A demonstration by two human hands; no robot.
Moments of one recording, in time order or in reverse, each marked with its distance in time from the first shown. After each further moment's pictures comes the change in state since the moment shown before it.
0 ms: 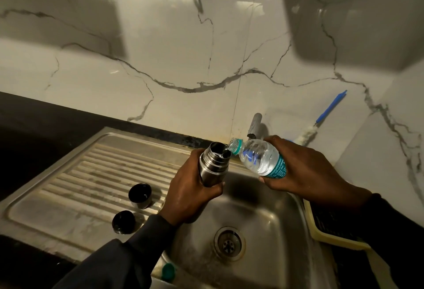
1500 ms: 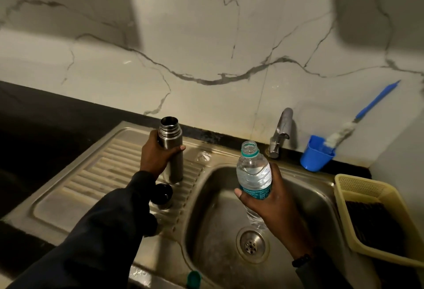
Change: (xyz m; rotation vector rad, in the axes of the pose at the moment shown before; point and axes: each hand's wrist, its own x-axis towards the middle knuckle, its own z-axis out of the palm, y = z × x) left_hand 0.081 -0.144 -0.081 -0.043 0.277 -0.424; right_hand 0.019 -0.065 0.131 0.968 0.197 0.352
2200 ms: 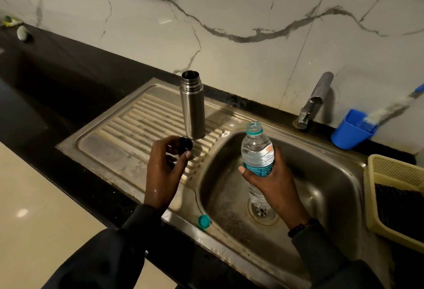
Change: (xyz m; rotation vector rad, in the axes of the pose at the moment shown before) left_hand -0.167 -0.033 -0.021 0.039 0.141 0.186; right_hand -0.020 0.038 0.017 0.032 -0.160 0.087
